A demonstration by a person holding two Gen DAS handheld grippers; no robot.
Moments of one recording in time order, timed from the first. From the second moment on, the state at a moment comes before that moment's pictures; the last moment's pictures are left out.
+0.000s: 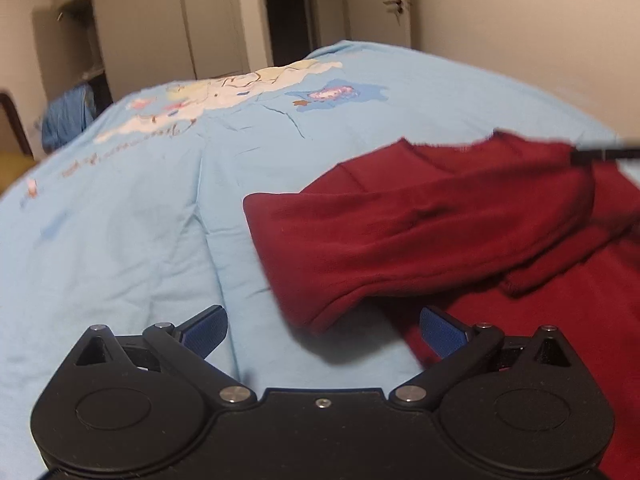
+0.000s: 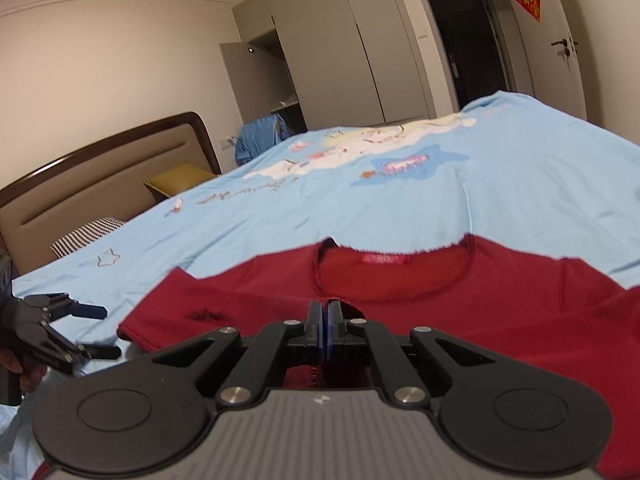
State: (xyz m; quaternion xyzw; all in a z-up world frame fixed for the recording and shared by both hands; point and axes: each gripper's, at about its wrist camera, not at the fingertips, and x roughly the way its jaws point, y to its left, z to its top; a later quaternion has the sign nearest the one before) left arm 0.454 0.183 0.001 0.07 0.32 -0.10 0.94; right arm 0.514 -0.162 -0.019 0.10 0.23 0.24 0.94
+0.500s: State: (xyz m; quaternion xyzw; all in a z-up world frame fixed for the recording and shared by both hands) left arm 0.524 0.214 -0.021 -0.21 0.30 -0.04 0.93; right arm 0.507 -0.170 -0.056 0.13 0.28 0.24 0.92
